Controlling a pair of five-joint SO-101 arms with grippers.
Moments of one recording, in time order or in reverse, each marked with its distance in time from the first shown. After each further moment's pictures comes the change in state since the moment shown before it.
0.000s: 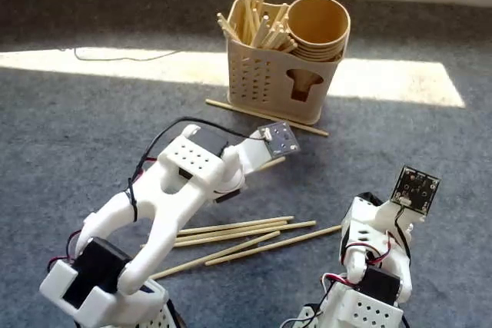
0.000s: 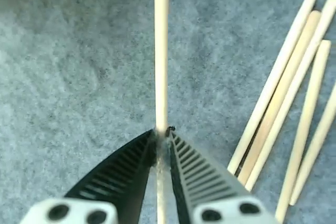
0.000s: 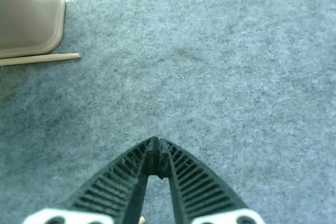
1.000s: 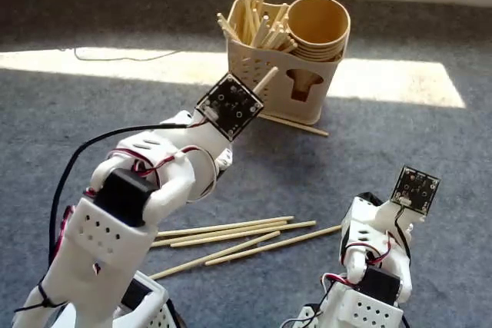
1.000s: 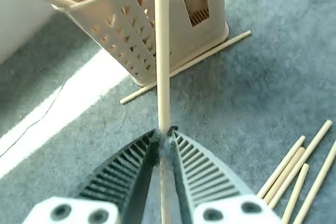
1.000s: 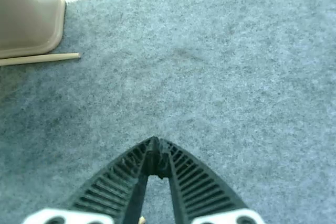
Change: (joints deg) left arm -0.5 -40.2 -3.4 3.4 18.0; right arm 0.0 0.0 0.0 0.0 0.0
